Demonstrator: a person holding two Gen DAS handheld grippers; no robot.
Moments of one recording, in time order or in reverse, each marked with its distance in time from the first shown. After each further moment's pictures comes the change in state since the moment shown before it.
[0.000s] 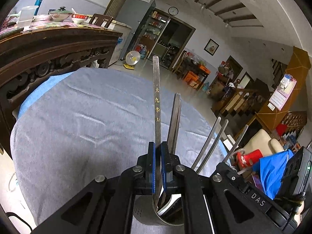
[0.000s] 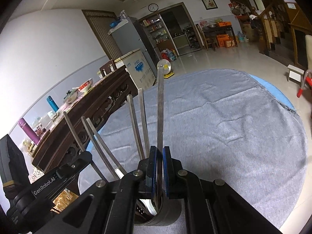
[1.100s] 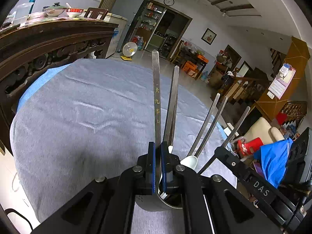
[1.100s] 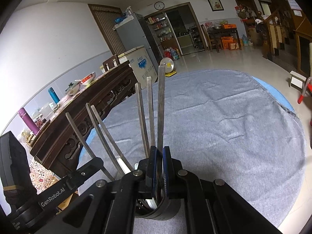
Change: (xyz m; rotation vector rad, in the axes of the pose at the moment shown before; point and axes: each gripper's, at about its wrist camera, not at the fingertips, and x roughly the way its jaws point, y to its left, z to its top) left arm -0.004 -0.003 -0.019 0.038 0.071 -0.004; right arm -0.004 0.010 -0.012 -0.052 0.007 -0.005
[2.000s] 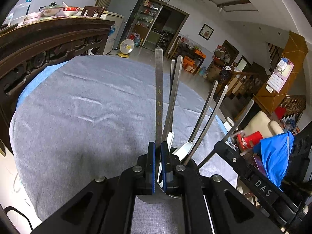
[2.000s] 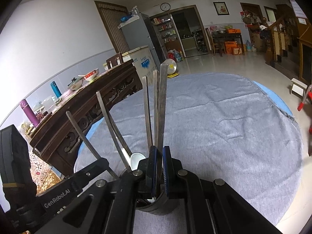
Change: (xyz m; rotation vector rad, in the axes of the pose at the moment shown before) left arm -0.001 -0.004 -0.010 0.025 0.028 -0.004; right arm -0.007 0.001 -0.012 -0.043 -0.003 0.000
